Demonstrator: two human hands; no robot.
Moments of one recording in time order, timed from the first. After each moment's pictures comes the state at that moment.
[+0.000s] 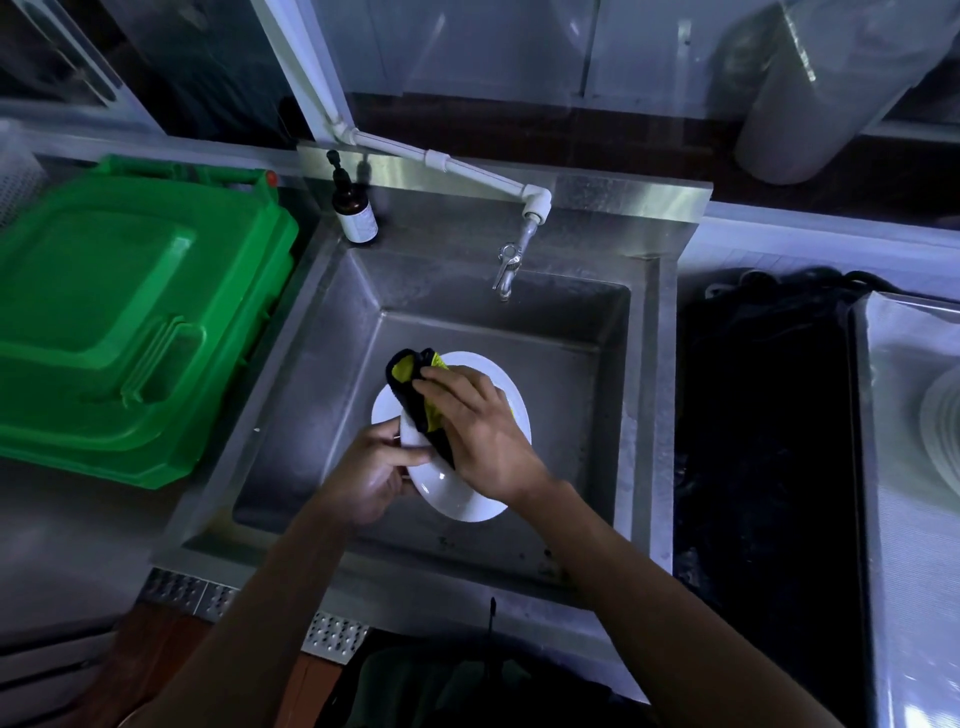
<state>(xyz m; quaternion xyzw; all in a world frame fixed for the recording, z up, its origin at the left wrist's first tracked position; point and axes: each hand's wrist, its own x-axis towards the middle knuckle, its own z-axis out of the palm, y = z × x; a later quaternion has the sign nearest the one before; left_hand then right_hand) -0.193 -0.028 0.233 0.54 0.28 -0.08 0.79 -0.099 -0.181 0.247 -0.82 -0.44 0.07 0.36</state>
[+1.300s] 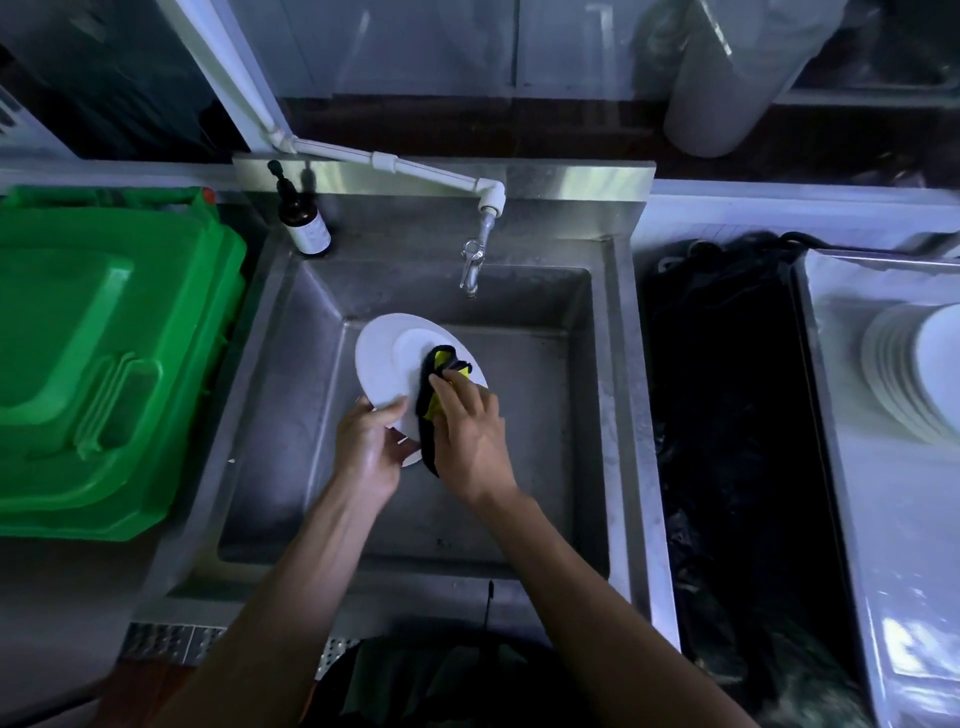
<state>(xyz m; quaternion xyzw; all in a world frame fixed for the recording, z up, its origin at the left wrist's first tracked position) -0.151 -0.035 0.246 0.43 0.38 0.04 0.81 -0.126 -0.157 0.228 -0.90 -0.19 0.10 0.37</state>
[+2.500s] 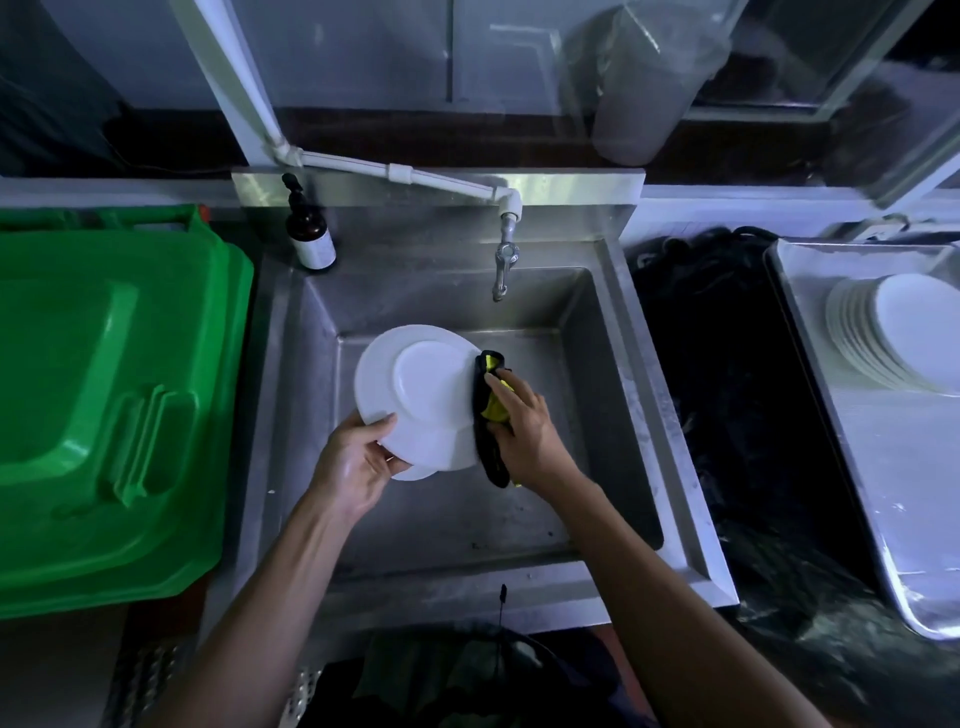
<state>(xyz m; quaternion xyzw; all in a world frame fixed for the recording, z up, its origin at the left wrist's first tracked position) -0.183 0.105 0.213 0.40 0.27 -0.10 0.87 -0.137 -0.120 0.228 -0.92 -0.10 0.13 0.34</state>
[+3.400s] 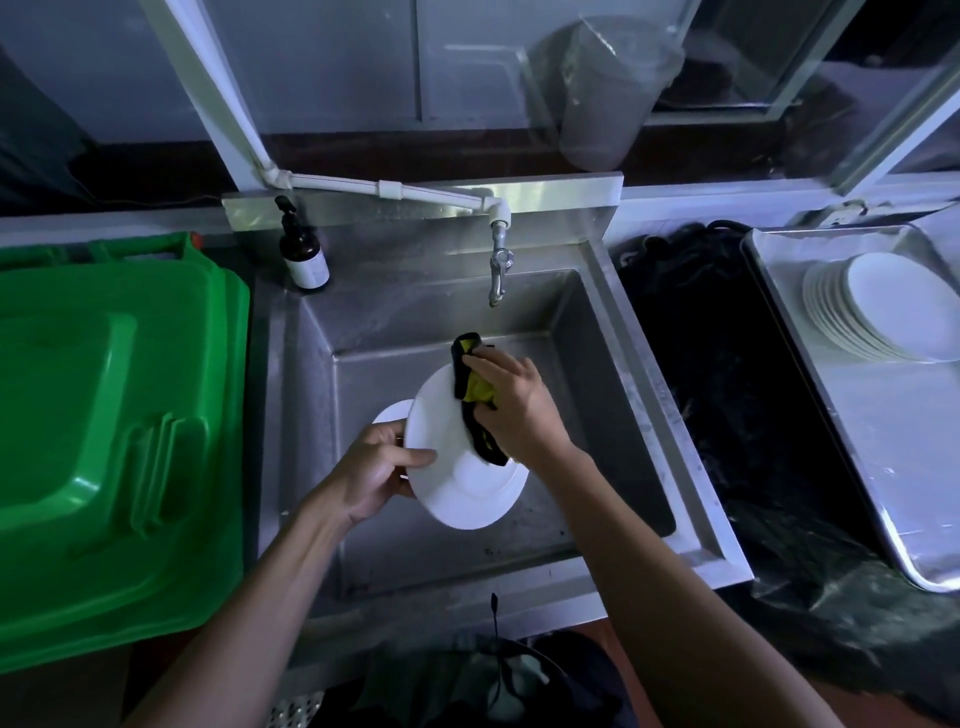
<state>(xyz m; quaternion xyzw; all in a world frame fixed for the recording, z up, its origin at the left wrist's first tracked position) -0.180 0.119 0.238 0.58 0.15 -0.28 0.75 -0.129 -0.083 0.264 -0.94 -0.15 -0.01 0.31</state>
